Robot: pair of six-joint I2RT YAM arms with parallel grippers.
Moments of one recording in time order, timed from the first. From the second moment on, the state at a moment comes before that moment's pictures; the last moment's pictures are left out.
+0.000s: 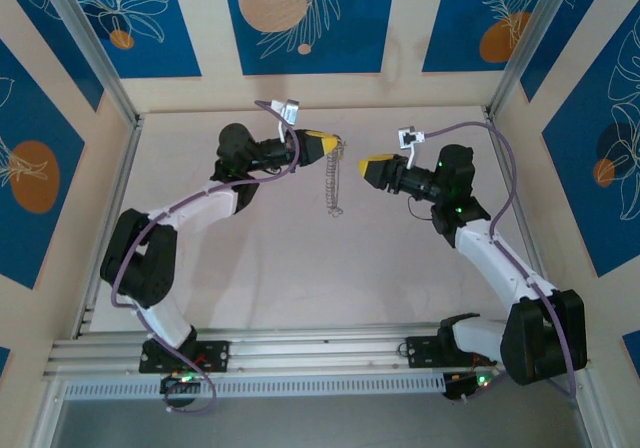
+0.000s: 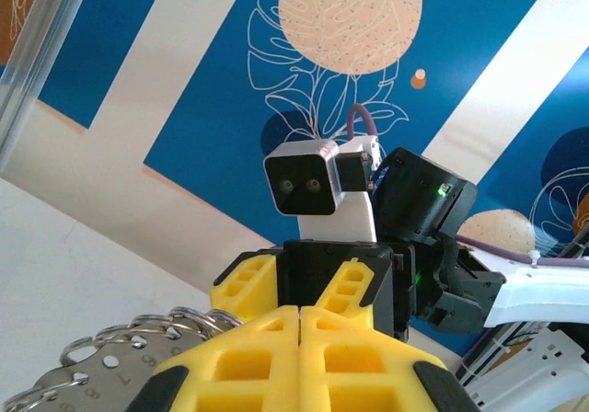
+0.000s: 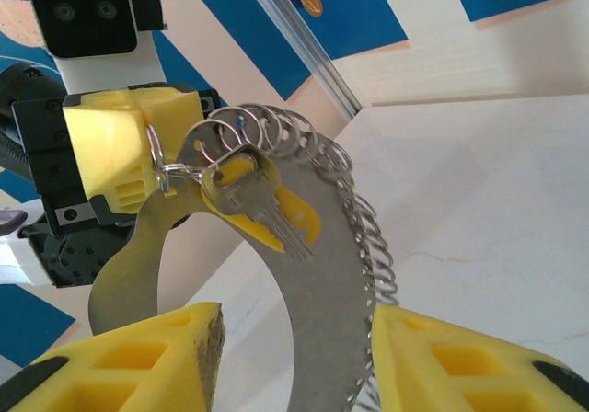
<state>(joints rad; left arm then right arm) -0.49 1.71 1.17 0.88 0.96 -0.85 0.22 1.19 0.80 0.27 -0.81 0.55</state>
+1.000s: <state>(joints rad) -0.52 1.77 1.22 0.88 1.01 -0.91 0.27 1.31 0.90 0.26 -0.85 0.42</state>
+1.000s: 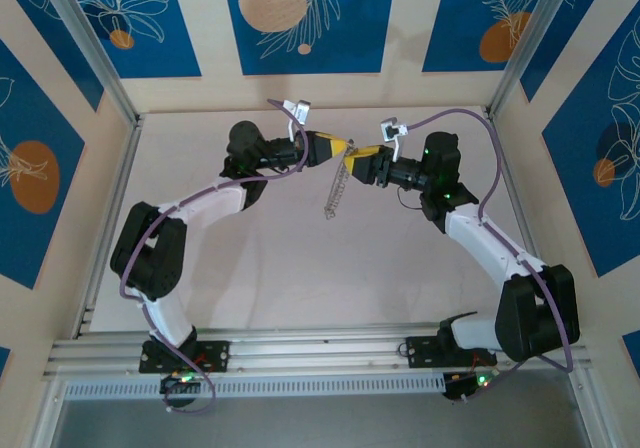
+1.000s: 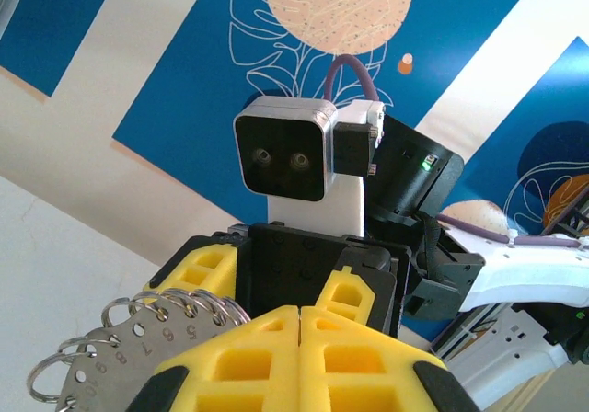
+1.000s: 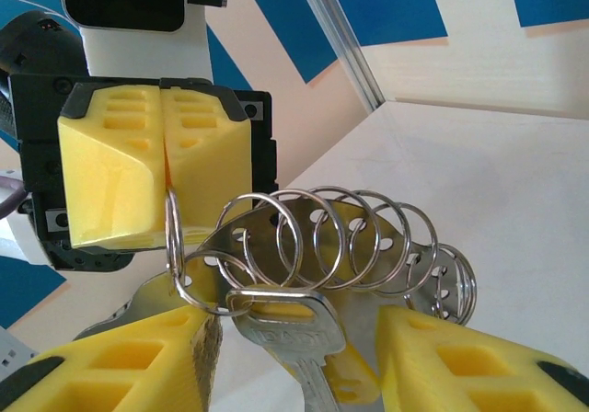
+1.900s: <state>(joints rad) -0.52 1.75 1.22 0.83 1.00 -0.86 0.28 1.28 0.90 0.26 -0.89 0.43</state>
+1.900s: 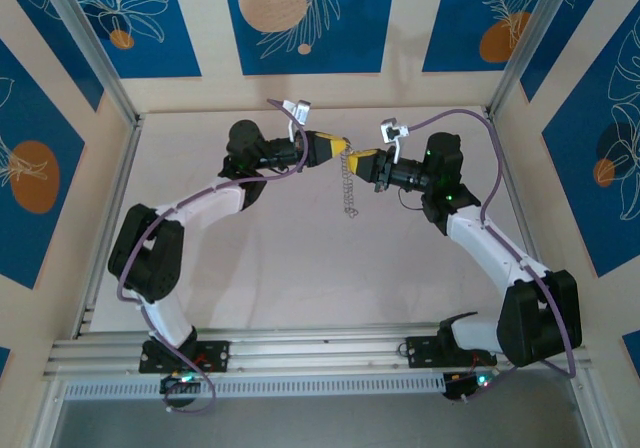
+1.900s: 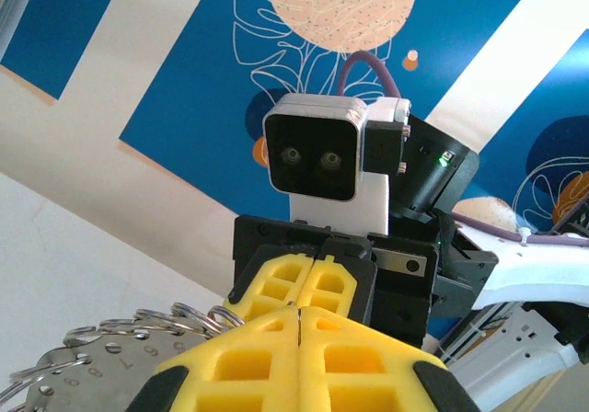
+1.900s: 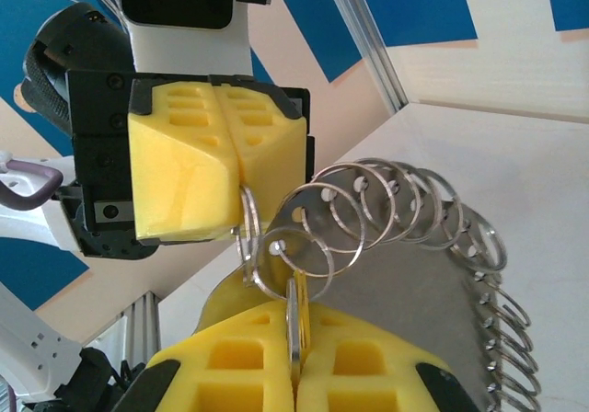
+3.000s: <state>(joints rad) -0.52 1.66 1.13 0.79 0.88 -0.75 0.37 1.28 0.90 0.24 -0.85 0.43</state>
